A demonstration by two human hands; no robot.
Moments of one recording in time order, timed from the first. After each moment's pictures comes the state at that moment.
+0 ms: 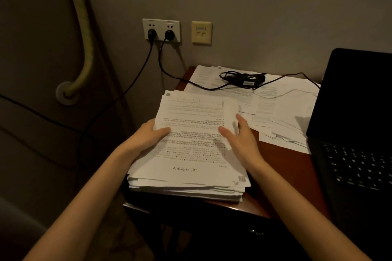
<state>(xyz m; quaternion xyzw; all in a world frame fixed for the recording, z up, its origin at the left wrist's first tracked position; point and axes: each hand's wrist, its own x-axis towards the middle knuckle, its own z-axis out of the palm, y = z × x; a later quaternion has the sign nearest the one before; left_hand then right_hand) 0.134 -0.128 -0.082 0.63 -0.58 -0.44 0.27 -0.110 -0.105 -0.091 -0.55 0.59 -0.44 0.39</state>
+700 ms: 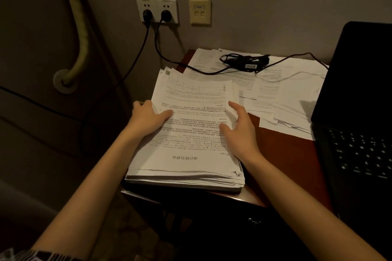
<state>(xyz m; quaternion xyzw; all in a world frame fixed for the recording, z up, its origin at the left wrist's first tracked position) 0.112 -0.142 -0.081 0.76 -0.56 -0.24 0.20 -0.110 -0.102 -0.104 -0.57 0.59 -0.46 0.34</state>
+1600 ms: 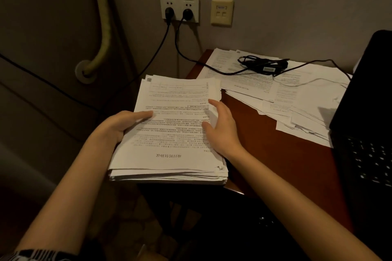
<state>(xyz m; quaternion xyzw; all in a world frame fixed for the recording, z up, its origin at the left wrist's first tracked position) 0.196 -0.104 -0.076 0.68 -0.33 -0.56 0.33 -0.045 -0.105 -0.101 -0.68 0.53 -0.39 0.31</state>
